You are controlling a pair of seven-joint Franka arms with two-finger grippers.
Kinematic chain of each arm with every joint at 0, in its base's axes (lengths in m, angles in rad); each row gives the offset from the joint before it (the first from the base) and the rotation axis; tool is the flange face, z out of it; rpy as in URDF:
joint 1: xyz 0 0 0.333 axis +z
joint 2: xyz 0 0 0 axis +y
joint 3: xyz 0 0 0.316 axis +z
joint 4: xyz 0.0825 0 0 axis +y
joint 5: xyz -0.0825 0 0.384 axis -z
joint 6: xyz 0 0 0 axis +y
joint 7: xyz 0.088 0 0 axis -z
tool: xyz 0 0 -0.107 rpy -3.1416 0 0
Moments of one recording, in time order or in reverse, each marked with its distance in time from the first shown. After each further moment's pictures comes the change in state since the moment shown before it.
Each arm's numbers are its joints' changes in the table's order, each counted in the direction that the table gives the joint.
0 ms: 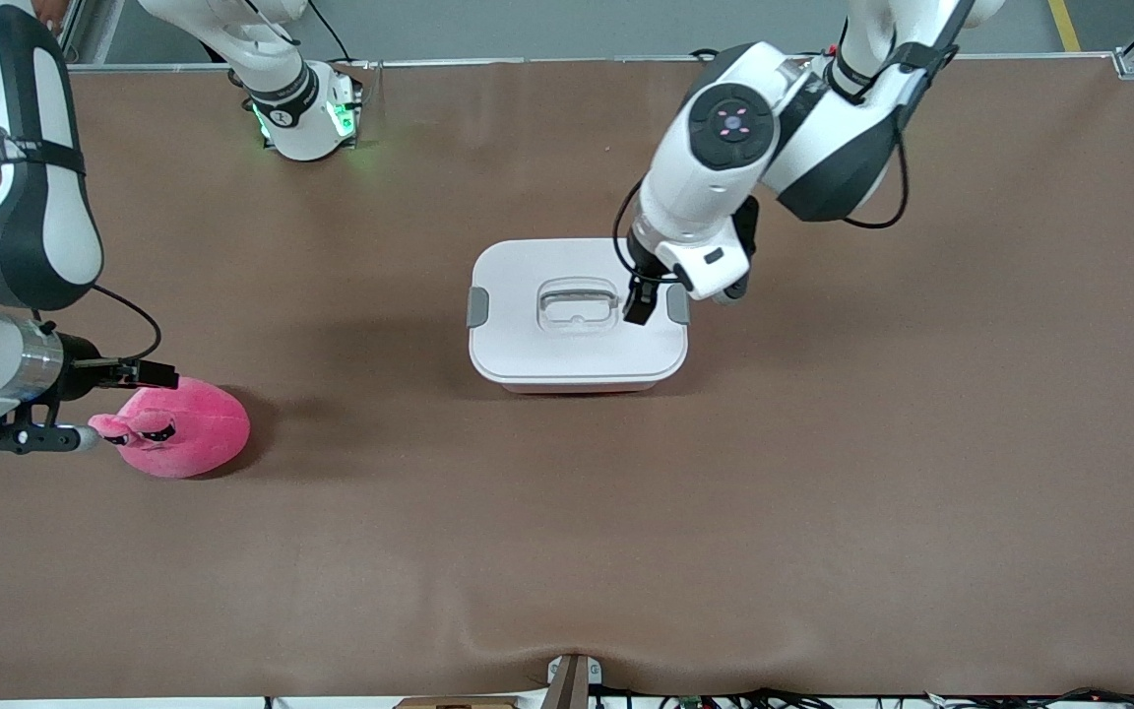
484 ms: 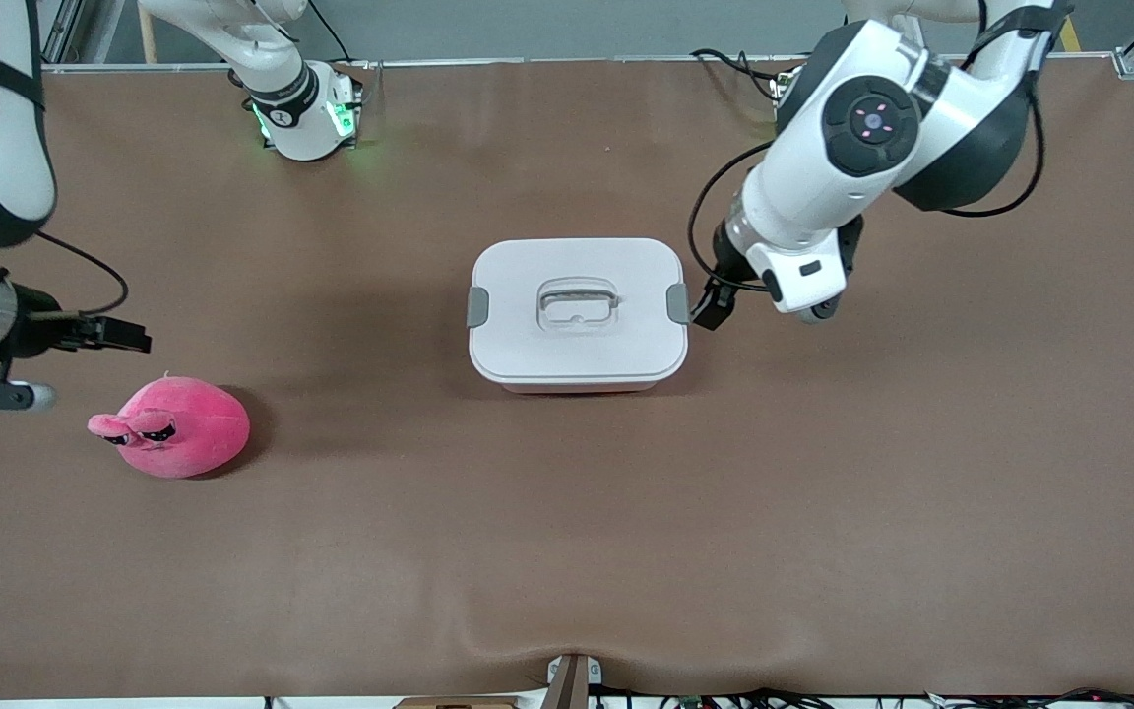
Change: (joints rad) left arm 0.144 -0.084 0.000 -0.010 0.052 0.109 0.277; right arm 0.005 -0.093 -0.001 0.003 0.000 0.082 0.030
